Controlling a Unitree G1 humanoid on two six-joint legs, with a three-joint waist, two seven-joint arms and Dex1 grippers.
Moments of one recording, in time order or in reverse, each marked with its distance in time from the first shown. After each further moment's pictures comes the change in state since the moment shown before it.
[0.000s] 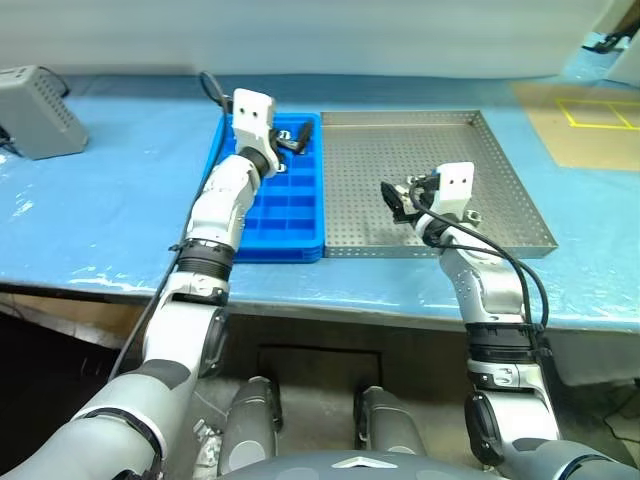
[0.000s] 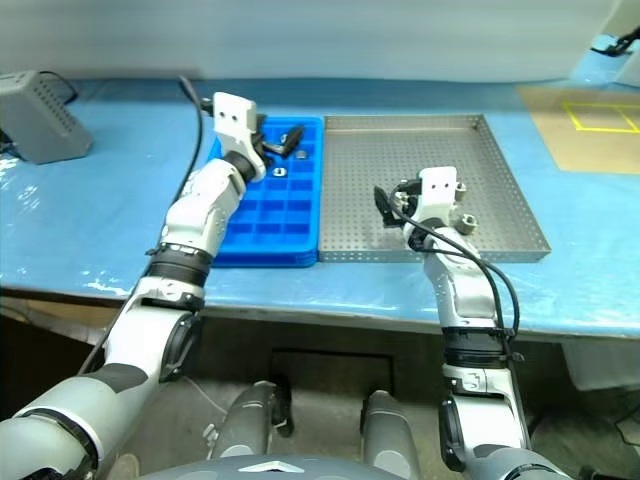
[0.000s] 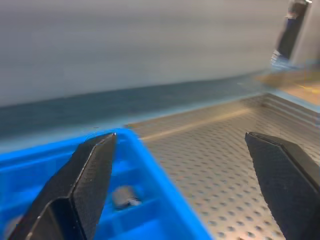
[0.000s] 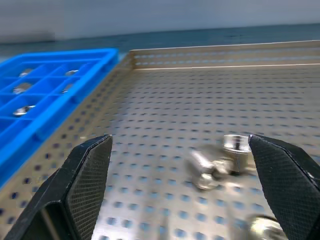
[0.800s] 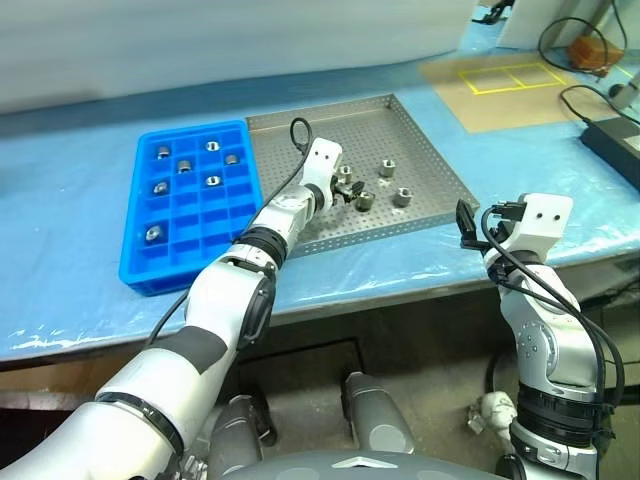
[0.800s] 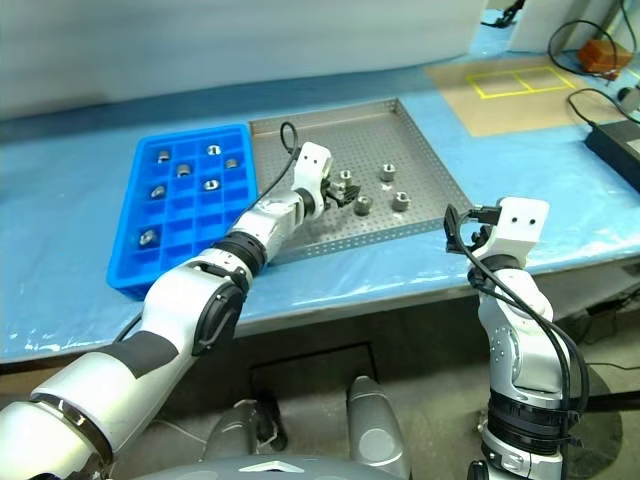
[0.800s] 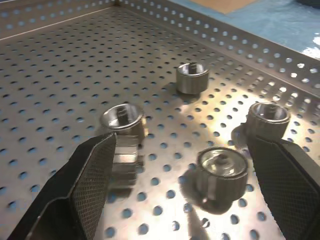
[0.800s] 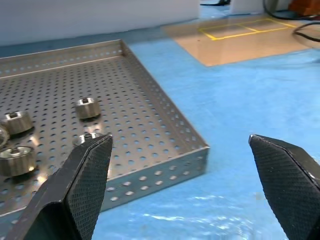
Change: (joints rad) left arm -0.225 -0.174 0.005 0.585 0.131 -0.101 0.021; right arm 0.274 -0.019 -0.156 -0.394 0.027 0.141 -0.175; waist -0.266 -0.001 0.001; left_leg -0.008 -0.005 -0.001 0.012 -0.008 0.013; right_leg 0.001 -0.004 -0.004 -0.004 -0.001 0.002
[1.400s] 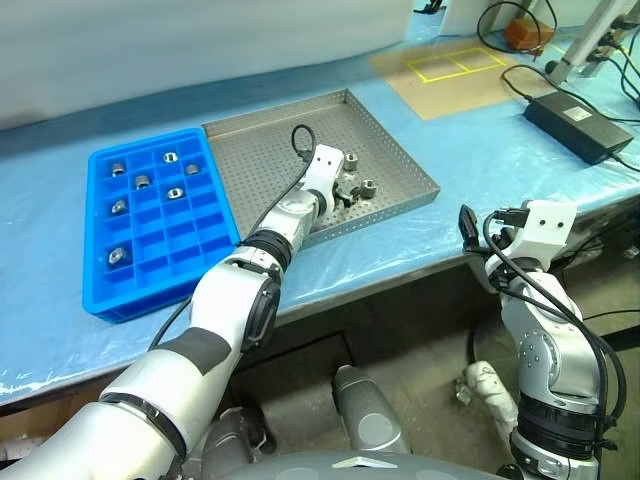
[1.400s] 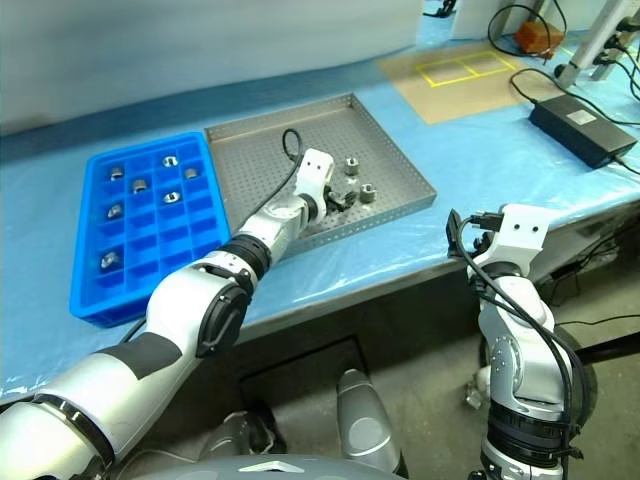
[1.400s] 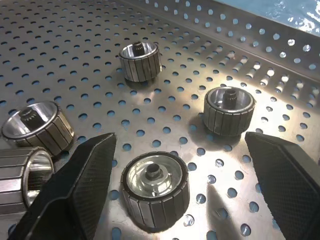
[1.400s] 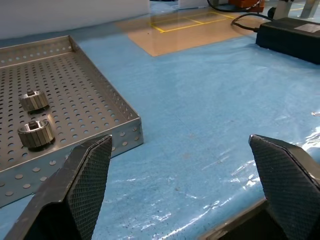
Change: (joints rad) left arm 0.006 -0.015 0.020 0.022 0.061 0.053 0.108; right arm 0.038 0.017 -0.003 -0.046 0.001 0.018 -0.025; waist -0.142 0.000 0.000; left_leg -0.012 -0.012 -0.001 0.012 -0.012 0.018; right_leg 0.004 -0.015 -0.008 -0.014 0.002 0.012
